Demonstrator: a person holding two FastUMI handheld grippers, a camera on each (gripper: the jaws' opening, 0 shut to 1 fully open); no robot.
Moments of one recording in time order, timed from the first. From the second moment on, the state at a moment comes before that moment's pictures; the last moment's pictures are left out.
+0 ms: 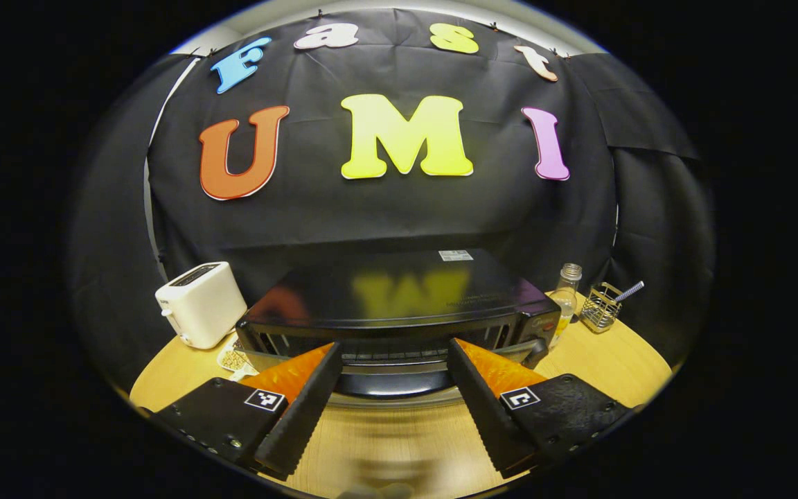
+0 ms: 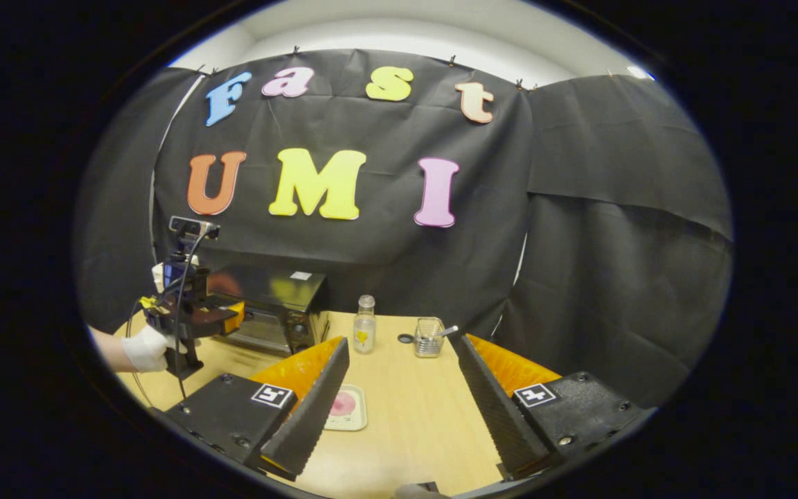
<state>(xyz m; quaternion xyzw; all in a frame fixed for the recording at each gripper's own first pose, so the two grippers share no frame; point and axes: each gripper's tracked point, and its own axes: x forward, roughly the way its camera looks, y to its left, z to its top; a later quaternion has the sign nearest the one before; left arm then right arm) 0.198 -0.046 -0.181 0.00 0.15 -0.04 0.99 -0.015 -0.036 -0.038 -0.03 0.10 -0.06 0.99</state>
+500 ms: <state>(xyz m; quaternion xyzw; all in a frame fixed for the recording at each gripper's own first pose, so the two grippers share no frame) 0.121 -0.046 -0.240 0.00 0.20 -0.05 0.98 -0.044 -0.021 -0.047 -0.04 0.10 -0.04 0.99</state>
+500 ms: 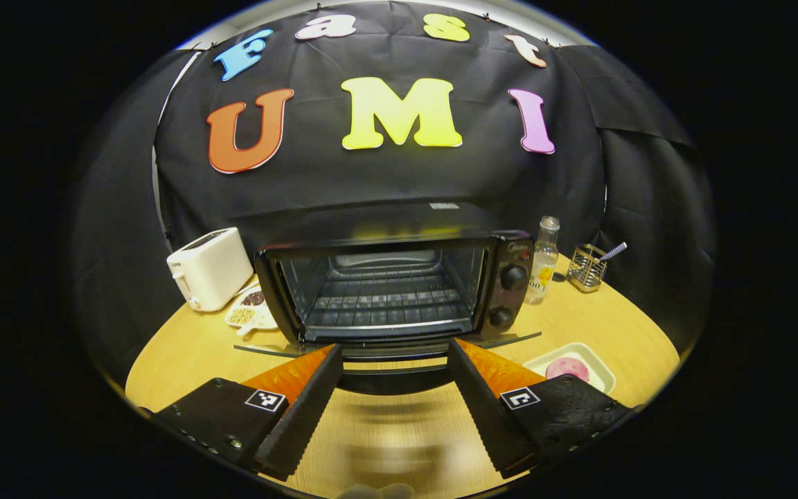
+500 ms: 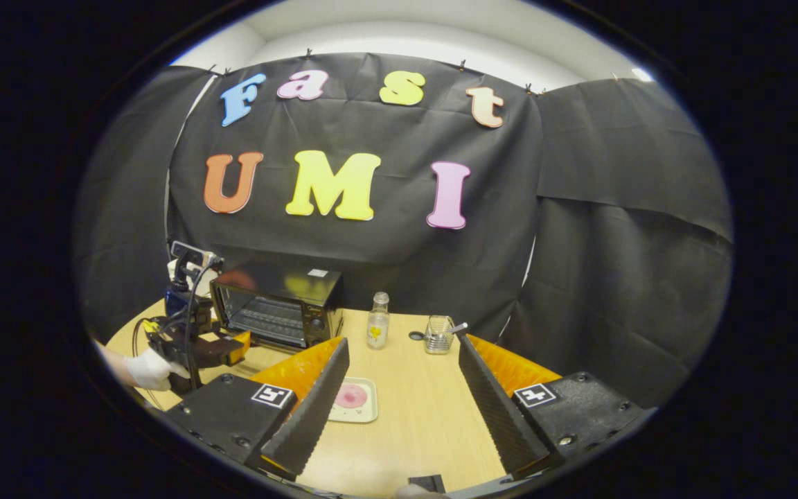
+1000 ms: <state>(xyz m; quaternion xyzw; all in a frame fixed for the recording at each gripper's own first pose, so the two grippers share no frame) 0.095 -0.047 -0.289 0.01 0.24 -0.04 0.97 -0.072 -0.027 -0.061 -0.04 0.12 -0.05 0.99</state>
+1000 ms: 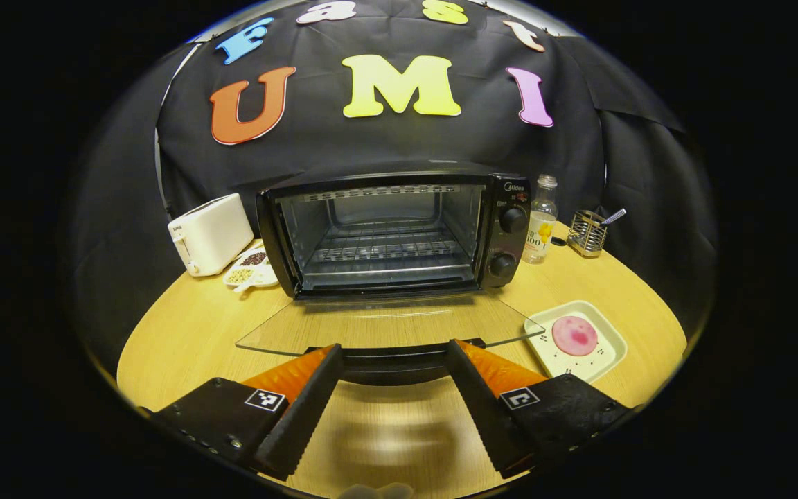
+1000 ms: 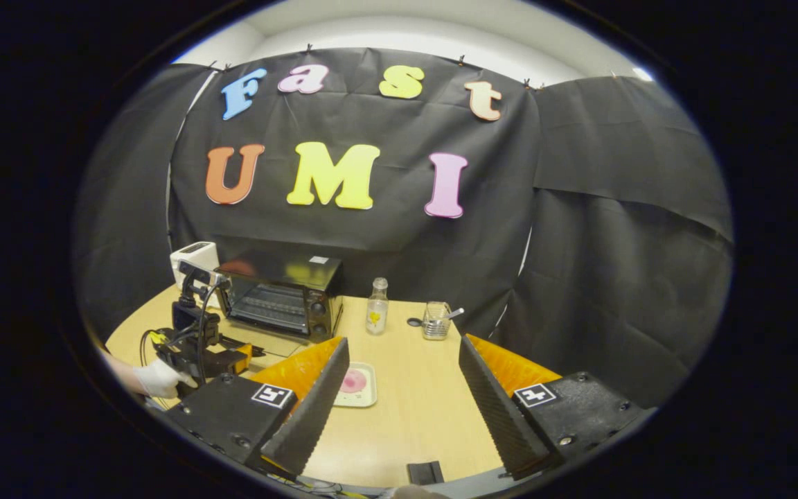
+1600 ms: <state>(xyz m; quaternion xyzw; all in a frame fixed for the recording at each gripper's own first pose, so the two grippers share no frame) 0.083 -0.054 -0.340 -0.01 0.32 -0.04 0.95 -0.078 -0.033 -0.079 -0.02 0.15 -0.05 0.99</state>
